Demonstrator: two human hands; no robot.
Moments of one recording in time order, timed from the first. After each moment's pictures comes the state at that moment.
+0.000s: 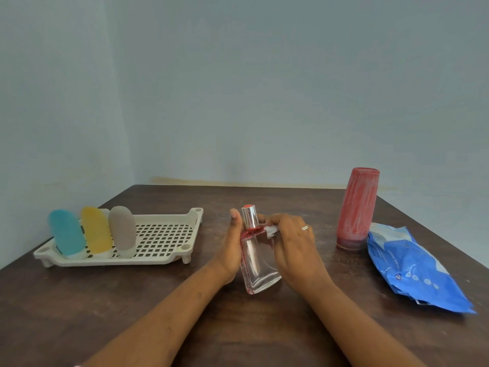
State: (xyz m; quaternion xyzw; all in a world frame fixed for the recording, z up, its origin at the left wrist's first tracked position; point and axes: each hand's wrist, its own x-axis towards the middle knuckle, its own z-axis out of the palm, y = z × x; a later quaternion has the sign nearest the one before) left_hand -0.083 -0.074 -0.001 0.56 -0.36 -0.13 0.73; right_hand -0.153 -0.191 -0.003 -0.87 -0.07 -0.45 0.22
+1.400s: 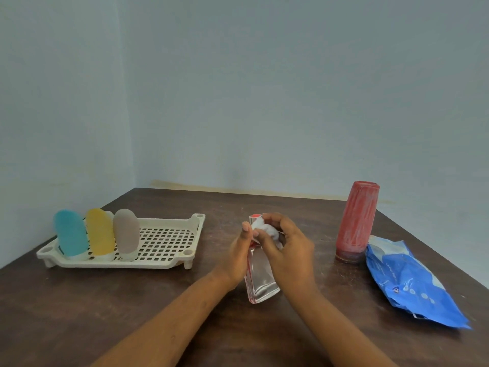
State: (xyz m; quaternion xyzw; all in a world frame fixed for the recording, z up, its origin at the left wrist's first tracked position) left_hand -0.080 -0.075 -0.006 0.56 -0.36 -0.15 0.73; right_hand -0.153 -0.163 0.015 -0.78 -0.02 -0.44 0.44
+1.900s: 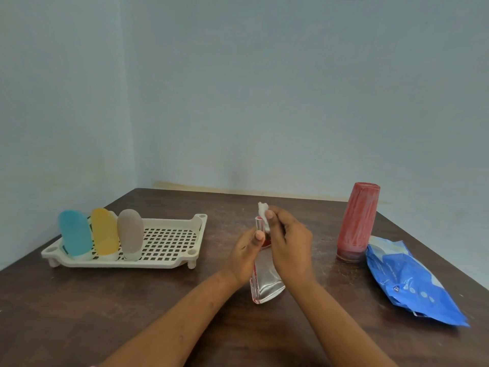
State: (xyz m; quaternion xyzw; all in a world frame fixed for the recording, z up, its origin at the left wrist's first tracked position) left_hand -0.084 -0.074 -0.007 0.57 -0.42 -0.08 0.70; right_hand -0.144 -0.157 0.027 -0.78 -0.01 -0.45 0.43
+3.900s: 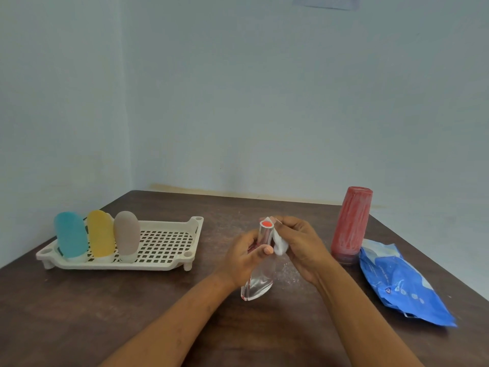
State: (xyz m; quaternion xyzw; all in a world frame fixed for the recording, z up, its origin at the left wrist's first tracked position) left_hand -0.084 -0.075 -0.003 0.62 -0.45 -0.02 0.64; right_hand -0.148 -0.200 0.039 -0.71 -0.03 -0.18 0.68
